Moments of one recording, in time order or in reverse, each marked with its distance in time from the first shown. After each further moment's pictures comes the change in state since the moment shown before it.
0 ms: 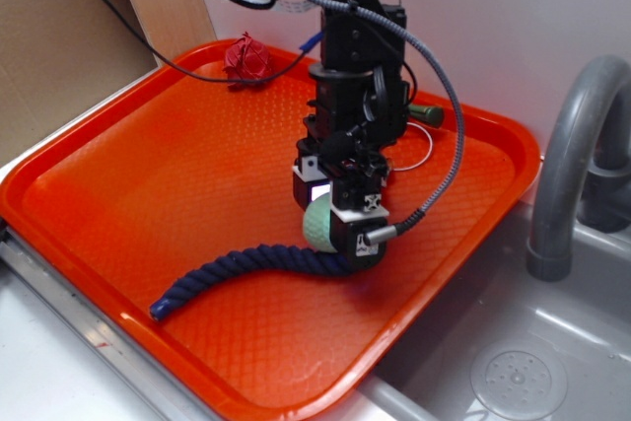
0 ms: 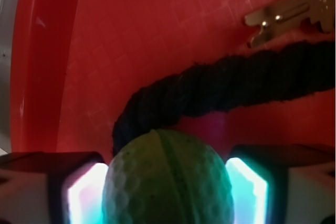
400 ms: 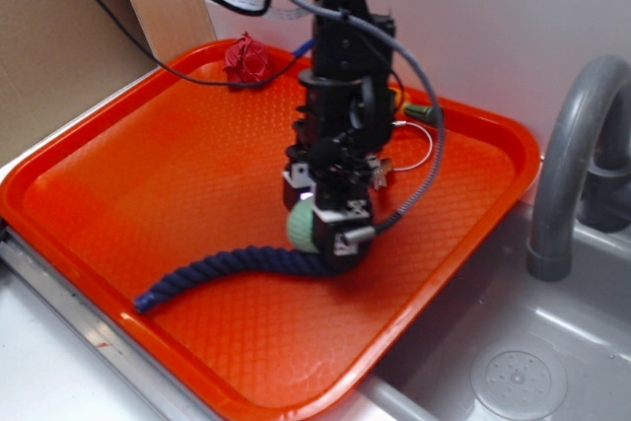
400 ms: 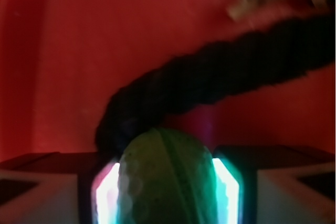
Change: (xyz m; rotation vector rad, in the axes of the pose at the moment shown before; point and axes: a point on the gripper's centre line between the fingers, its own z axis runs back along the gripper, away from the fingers) arm -0.008 0.018 0.000 0.022 0.012 0.012
